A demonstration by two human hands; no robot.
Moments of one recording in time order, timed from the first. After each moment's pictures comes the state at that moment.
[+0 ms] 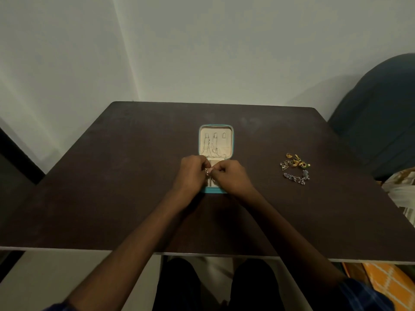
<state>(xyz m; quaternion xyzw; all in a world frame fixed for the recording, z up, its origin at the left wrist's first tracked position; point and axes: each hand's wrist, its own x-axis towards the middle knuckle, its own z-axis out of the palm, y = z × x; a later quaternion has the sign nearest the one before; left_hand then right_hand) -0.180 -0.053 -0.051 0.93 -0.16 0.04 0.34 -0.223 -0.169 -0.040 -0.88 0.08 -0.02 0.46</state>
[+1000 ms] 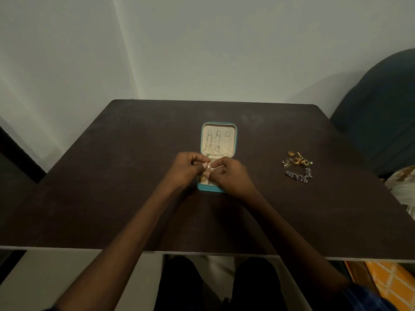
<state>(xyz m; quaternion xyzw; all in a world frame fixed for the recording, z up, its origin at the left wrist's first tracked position) -0.178 -0.036 -0.037 0.83 -0.12 -0.11 0.54 -0.223 -0.170 -0.048 -0.87 0.09 -0.02 0.48</state>
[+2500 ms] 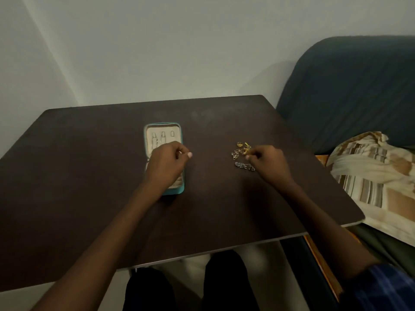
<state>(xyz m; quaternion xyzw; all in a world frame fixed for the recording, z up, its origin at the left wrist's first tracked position) -0.195 -0.120 -0.021 0.91 -0.20 0.04 0.37 -0.274 -0.355 -0.048 -0.93 0.20 -0.15 0.28</state>
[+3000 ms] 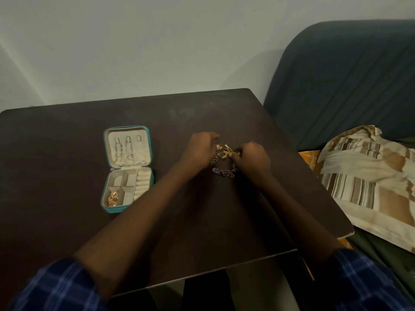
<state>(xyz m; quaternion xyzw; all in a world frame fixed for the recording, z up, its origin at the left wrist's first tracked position) -0.153 -0.275 -0.046 0.90 -0.30 -0.05 0.31 -0.225 -0.407 -0.081 -0.94 0.23 -0.12 0.22</state>
